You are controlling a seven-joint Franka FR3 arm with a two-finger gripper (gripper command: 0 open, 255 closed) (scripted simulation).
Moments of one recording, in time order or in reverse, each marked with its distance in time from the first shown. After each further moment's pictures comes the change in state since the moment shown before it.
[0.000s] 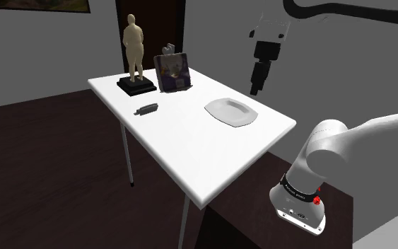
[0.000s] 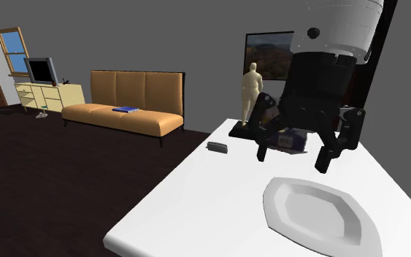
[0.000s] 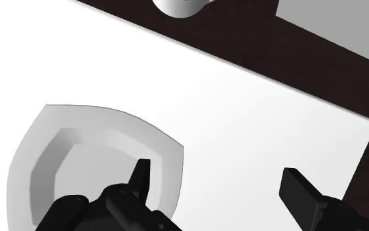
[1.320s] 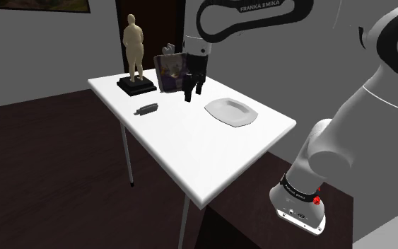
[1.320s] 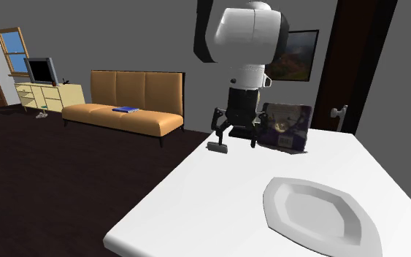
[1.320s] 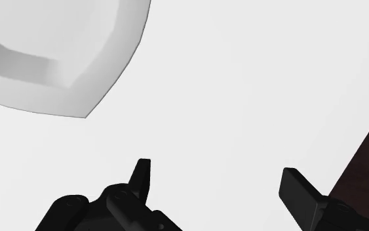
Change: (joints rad) arm 0.069 0.610 0.162 0.304 -0.011 0.378 0.096
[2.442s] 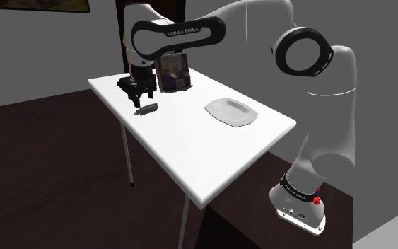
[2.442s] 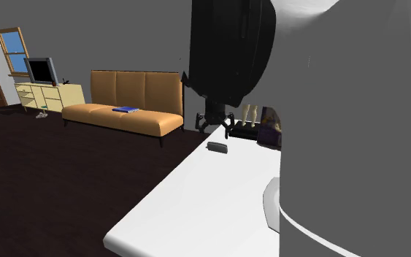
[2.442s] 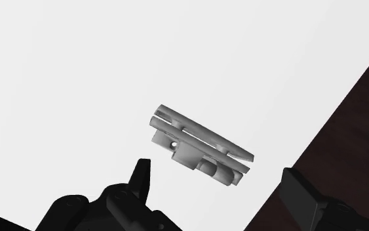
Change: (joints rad) arm 0.105 0.628 0.054 0.645 -0.176 0.018 0.117
